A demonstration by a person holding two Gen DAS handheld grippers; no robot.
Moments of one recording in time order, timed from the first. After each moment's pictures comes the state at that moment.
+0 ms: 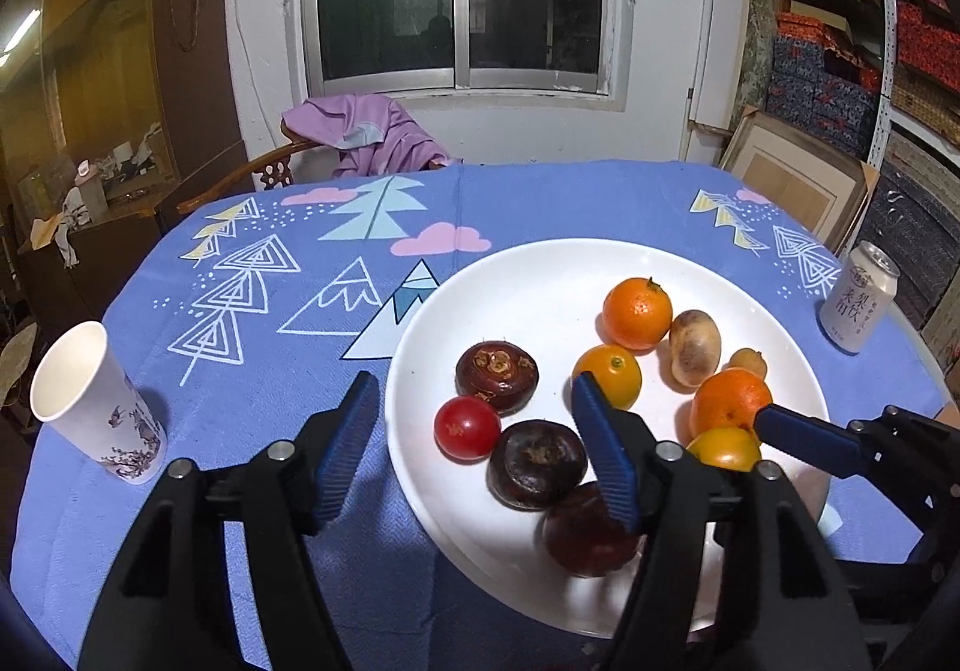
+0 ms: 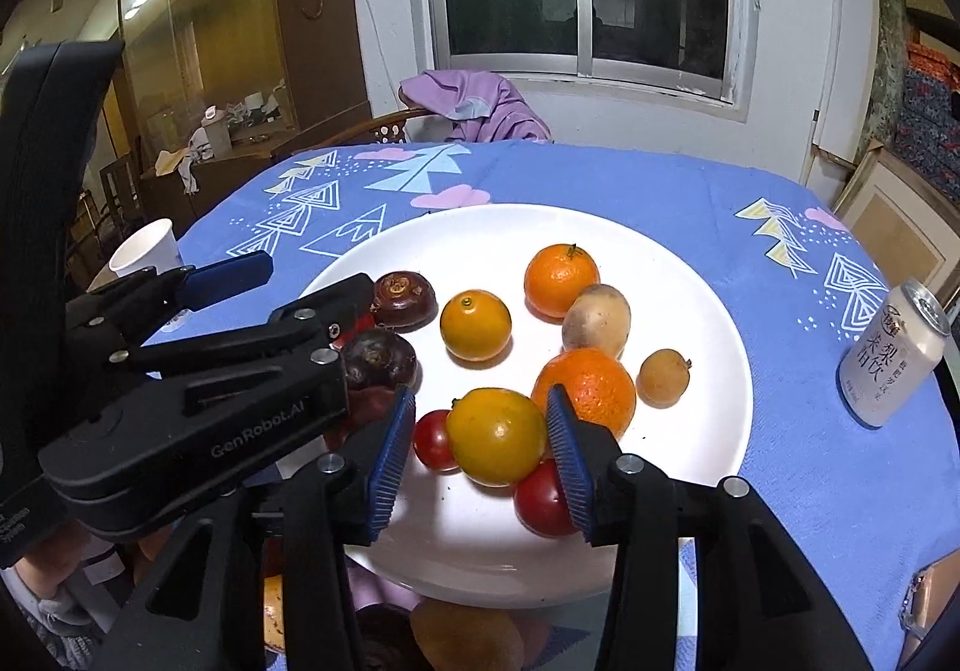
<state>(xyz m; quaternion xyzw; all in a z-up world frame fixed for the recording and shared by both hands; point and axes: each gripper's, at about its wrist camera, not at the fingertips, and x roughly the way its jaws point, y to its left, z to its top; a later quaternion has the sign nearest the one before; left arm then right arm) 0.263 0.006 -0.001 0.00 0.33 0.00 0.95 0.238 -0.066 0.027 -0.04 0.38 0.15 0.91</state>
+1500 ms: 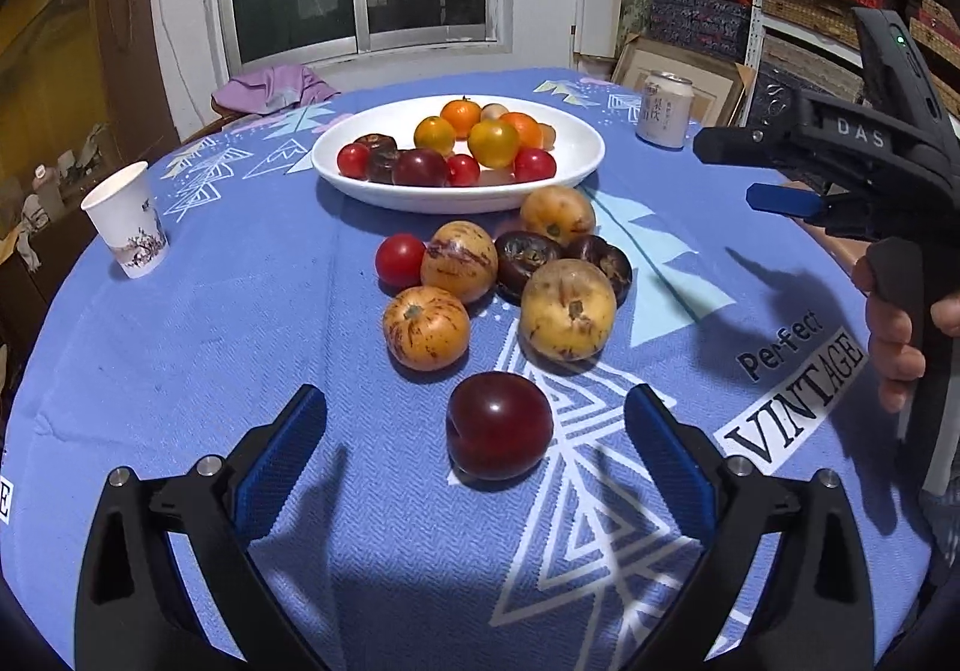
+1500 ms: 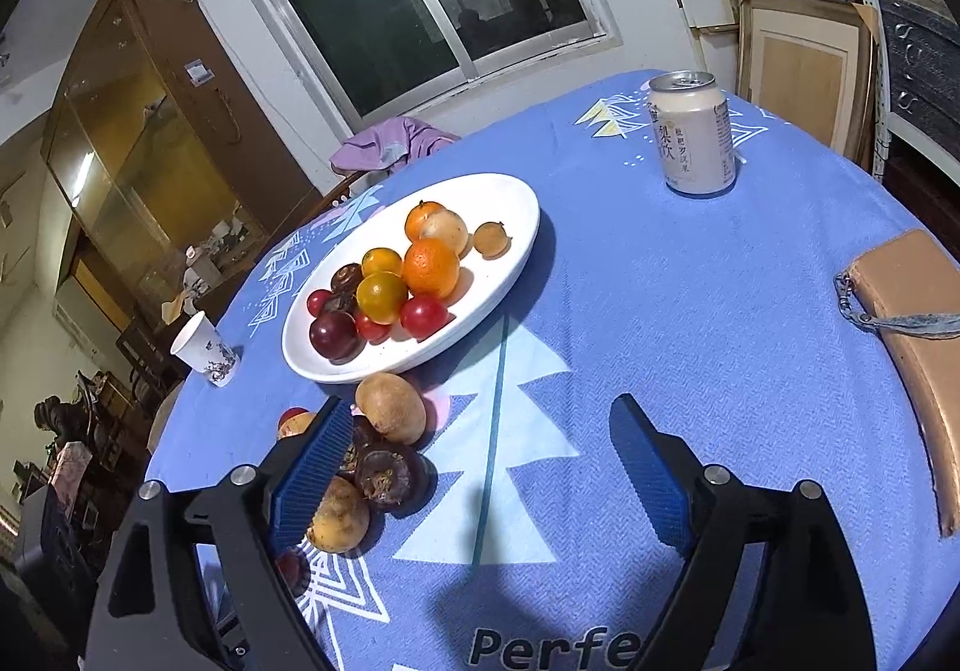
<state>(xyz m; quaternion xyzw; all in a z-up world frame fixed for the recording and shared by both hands) 0.044 -0.023 -0.034 0.05 0.37 -0.10 0.92 0.114 -0.192 0.023 0.18 0.37 0.10 0.90</state>
